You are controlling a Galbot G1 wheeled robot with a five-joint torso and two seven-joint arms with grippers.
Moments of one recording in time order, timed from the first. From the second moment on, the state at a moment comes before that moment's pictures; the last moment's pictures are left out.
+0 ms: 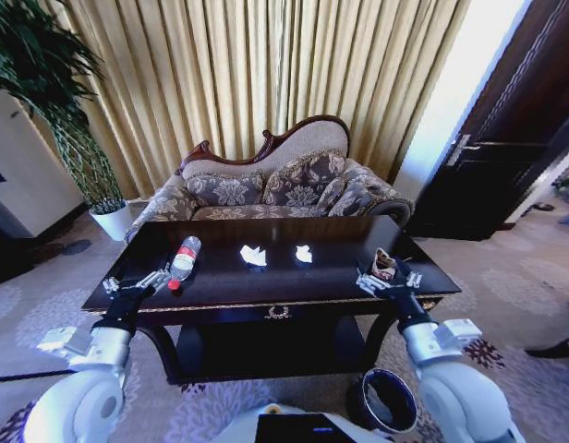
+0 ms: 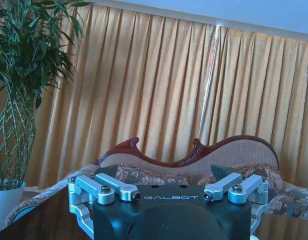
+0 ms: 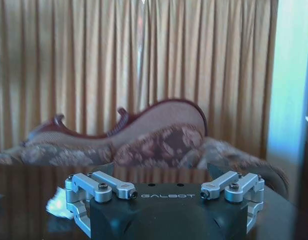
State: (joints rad) left arm 1.69 -1.34 -0.90 -2.48 -0.58 0.27 -0.05; right arm -1.67 1.14 0.74 2.43 0.48 -0.31 0.20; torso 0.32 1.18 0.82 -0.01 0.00
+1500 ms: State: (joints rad) left arm 1.70 -1.35 -0.92 -2.47 -0.58 0.24 -0.05; right arm -1.56 0.95 0.74 2.14 0.67 -0.38 0.28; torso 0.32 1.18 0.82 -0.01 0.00
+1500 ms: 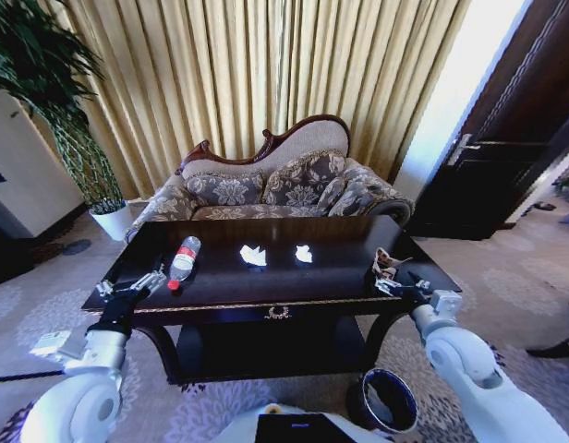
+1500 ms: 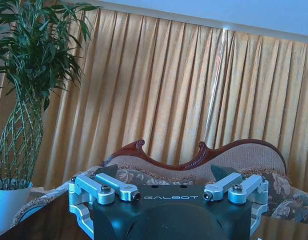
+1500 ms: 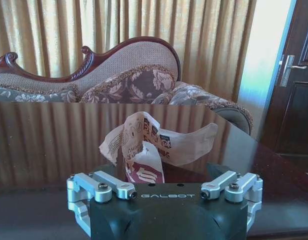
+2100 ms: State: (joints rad) left arm 1.70 -1.36 -0.92 -2.47 -0.58 0.23 -0.05; right arm -1.57 0.96 0.74 2.12 0.63 -0.35 0.26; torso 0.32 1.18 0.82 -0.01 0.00
